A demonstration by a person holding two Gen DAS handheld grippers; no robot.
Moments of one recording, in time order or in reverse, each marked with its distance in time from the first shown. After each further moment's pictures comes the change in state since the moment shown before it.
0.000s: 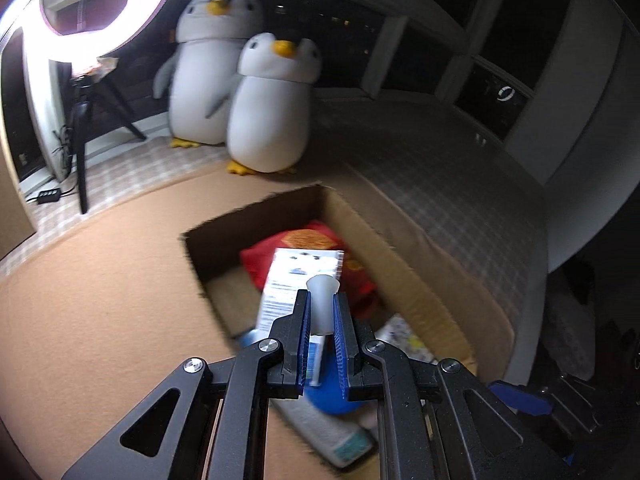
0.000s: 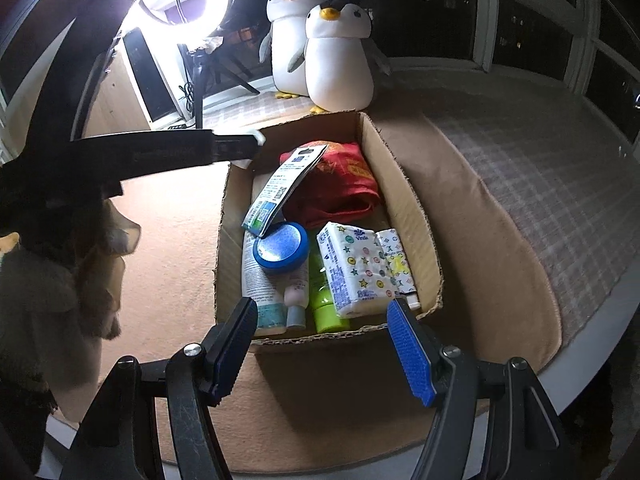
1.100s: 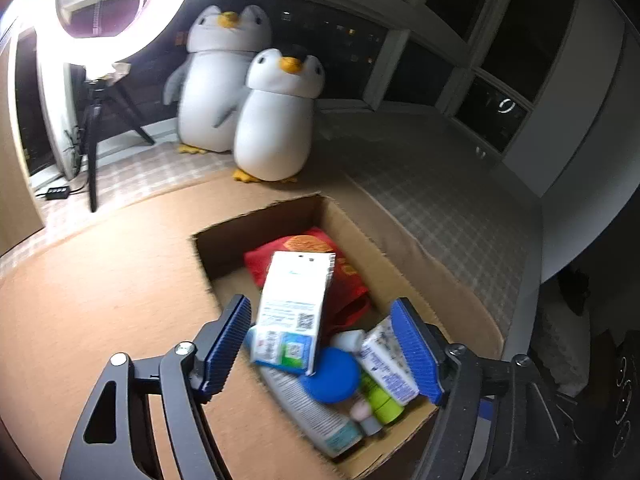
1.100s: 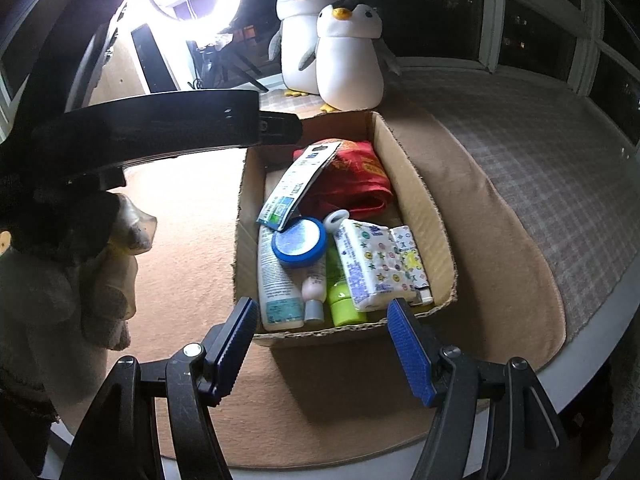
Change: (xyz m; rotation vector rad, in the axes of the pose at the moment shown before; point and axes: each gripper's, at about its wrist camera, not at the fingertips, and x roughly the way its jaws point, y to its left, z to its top) left arm -0.028 0.011 -0.003 -0.037 -0.037 0.004; right arm -0.006 0.017 -0.003 -0.010 0.010 0.014
